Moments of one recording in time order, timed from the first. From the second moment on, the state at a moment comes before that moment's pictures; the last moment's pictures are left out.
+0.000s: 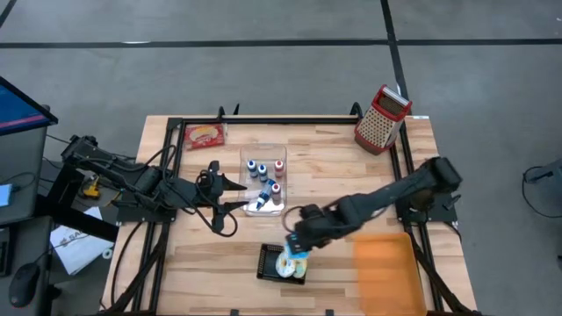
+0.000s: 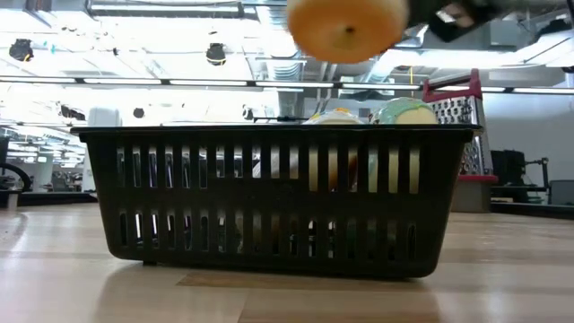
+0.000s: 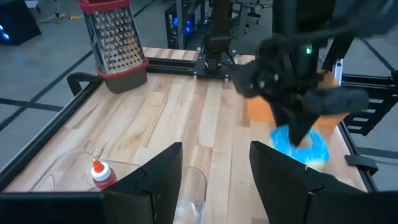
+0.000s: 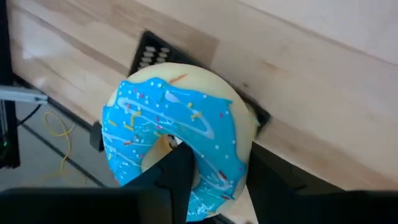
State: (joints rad) left arm -0.43 1.05 1.00 -0.37 -0.57 -0.24; right arm 0.39 1.81 1.57 -0.88 -0.01 1.56
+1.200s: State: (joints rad) left arm -0.66 0.95 1.00 -0.73 -0.57 -0.34; right arm 0.41 2.08 2.00 -1.16 -0.03 1.92
